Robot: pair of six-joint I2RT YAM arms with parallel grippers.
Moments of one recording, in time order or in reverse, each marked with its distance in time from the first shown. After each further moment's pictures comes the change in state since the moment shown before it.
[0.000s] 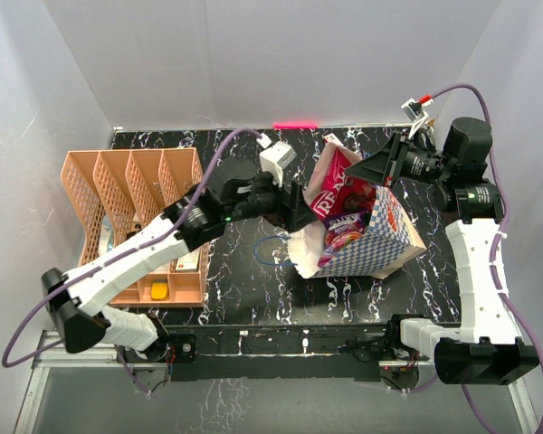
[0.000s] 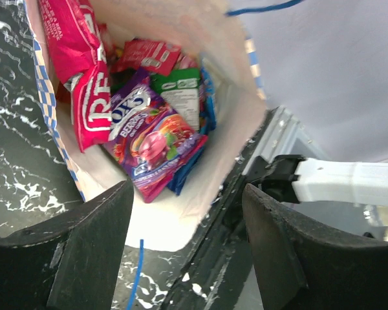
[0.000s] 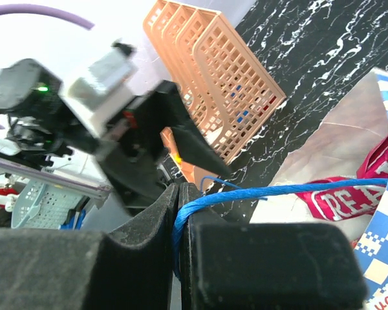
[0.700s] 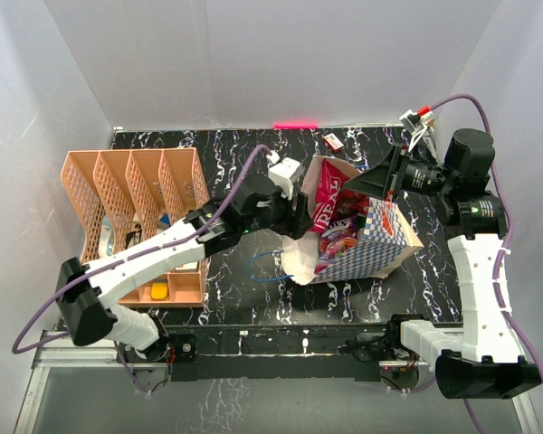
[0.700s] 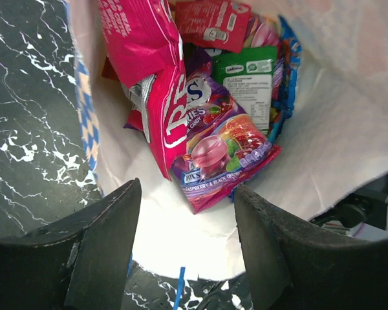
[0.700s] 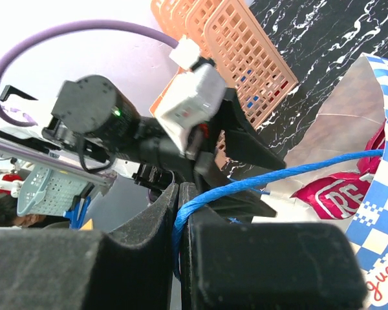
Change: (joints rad) left arm -0.059 0.088 -0.092 0.048 -0.230 0.020; right arm 0.012 -0.068 -0.039 -0.055 -0.031 -0.027
